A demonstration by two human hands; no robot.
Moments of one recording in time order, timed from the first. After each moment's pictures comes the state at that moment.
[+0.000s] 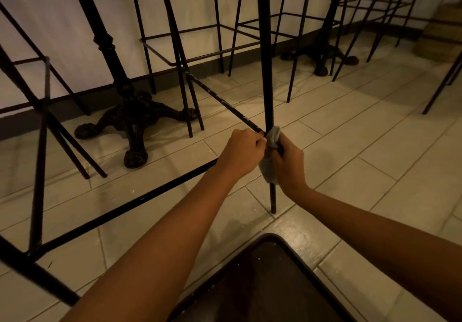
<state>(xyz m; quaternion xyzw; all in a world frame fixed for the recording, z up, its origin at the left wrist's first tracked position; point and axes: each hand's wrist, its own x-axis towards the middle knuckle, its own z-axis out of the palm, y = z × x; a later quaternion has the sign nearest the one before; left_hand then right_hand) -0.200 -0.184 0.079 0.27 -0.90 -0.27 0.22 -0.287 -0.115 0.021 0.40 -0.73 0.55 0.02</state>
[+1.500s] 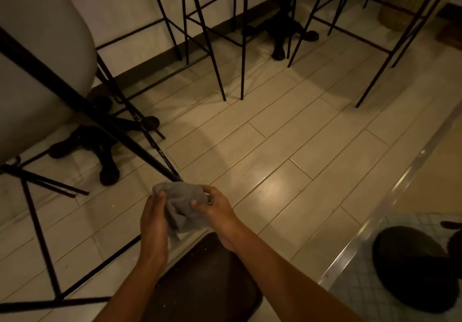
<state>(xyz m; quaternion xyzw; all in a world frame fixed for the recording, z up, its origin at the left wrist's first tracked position) -0.221 -0.102 0.294 0.54 -0.50 -0.61 0.29 -0.316 -0.046 0.282 0.09 -0.62 0.55 -0.56</state>
